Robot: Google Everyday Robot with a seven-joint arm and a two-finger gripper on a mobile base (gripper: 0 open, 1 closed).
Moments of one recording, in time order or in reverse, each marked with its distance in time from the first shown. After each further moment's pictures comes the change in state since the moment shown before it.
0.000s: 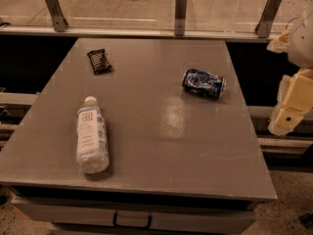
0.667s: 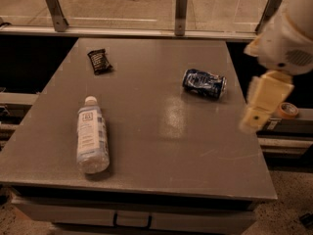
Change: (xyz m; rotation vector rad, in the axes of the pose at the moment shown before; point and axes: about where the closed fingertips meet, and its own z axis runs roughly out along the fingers) arm -0.036 0.003 0.021 -0.026 -0.034 0.005
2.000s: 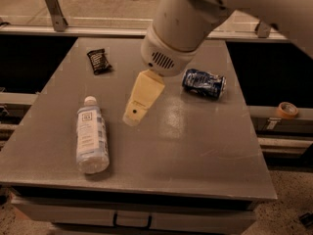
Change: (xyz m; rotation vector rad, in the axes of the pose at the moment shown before) arm -0.184 0.027 0.058 -0.029 -0.173 0.056
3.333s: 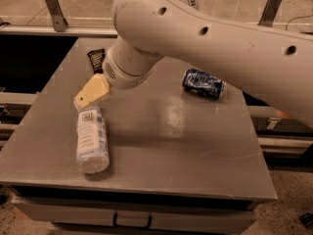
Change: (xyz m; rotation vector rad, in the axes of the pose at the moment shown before) arm -0.065 -0.017 0.103 0.016 -0.122 0.563
